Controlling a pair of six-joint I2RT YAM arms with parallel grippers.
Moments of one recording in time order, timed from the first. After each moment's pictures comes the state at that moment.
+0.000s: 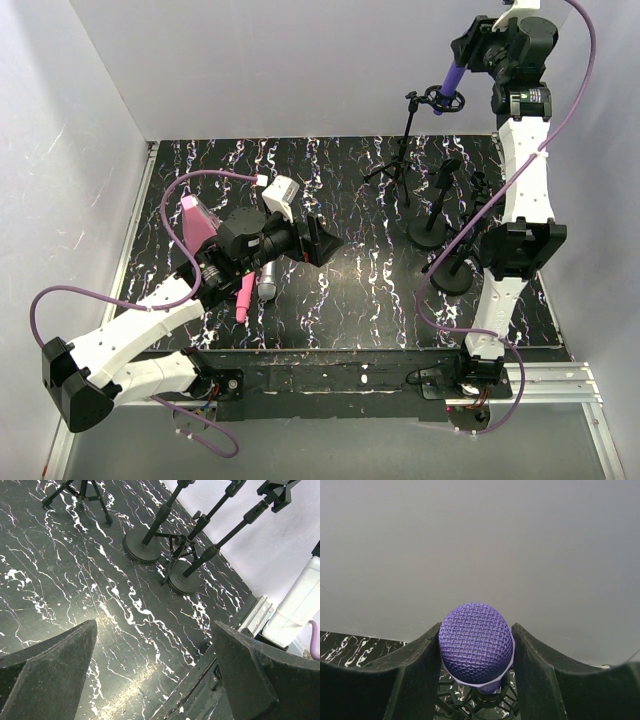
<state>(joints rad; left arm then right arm) -0.83 1.05 0.95 -0.11 0.04 -0.45 -0.01 2.09 2.50 -0.38 -0.25 0.13</state>
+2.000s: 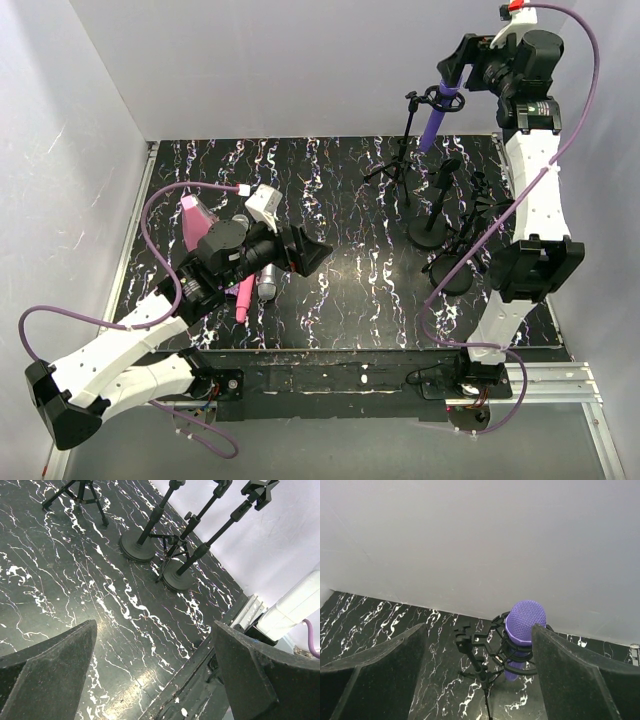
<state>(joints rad) -0.83 0.91 0.89 -0.14 0.04 -0.46 -0.01 1.88 2.20 -0.38 -0.37 0.15</state>
